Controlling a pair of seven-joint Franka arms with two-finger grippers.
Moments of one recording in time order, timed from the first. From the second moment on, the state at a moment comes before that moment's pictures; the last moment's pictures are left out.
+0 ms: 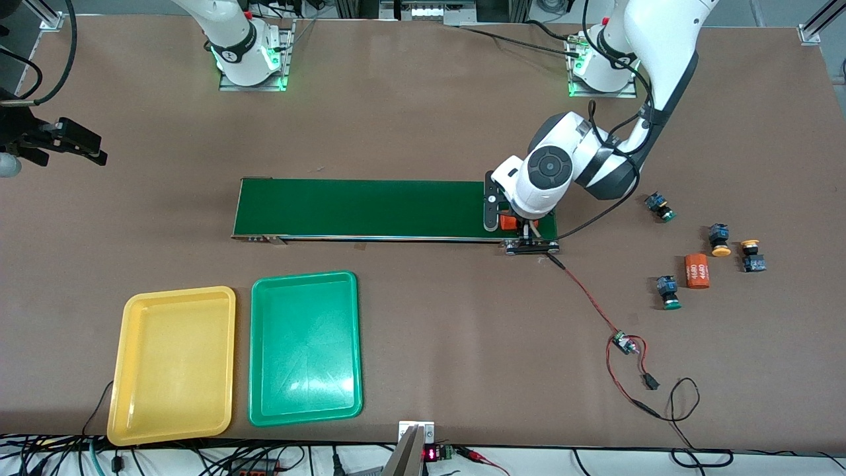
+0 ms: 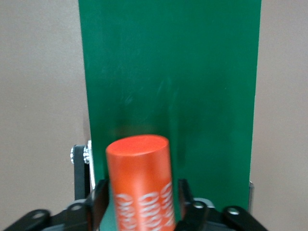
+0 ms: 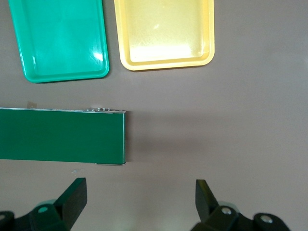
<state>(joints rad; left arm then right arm) -0.16 0.46 -0.38 -1.92 0.18 2.21 0.94 0.14 0.02 -0.17 -1.59 0.00 1.56 -0.06</state>
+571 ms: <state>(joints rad) -0.03 0.43 -0.36 -1.76 0.18 2.02 0.76 0.14 0.02 -0.17 -1.59 0.00 1.56 -0.06</state>
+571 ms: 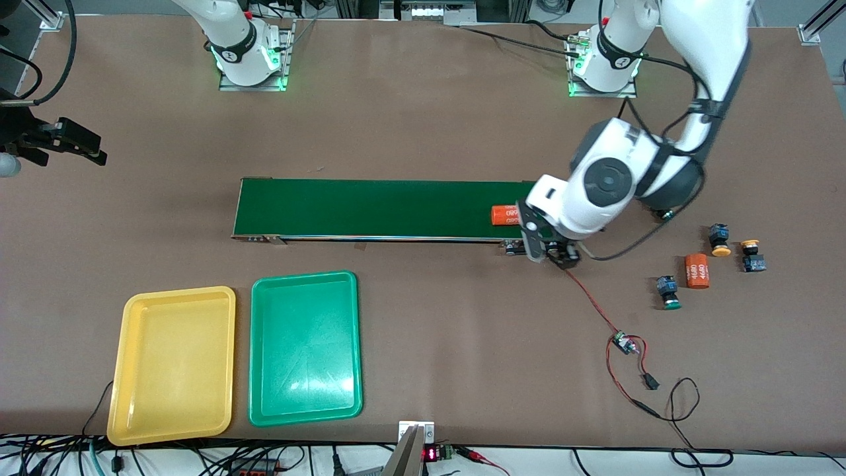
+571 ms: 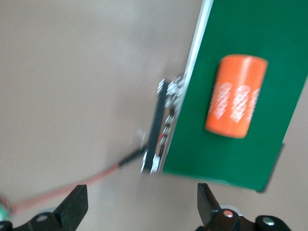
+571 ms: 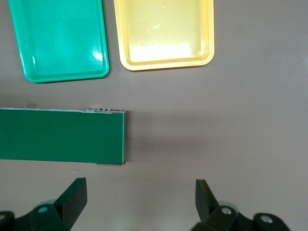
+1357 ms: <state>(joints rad) 0.28 0.56 -0.31 -1.52 0.24 1.96 0.13 0.14 0.04 -0.17 -1.59 0.00 1.57 -0.06</state>
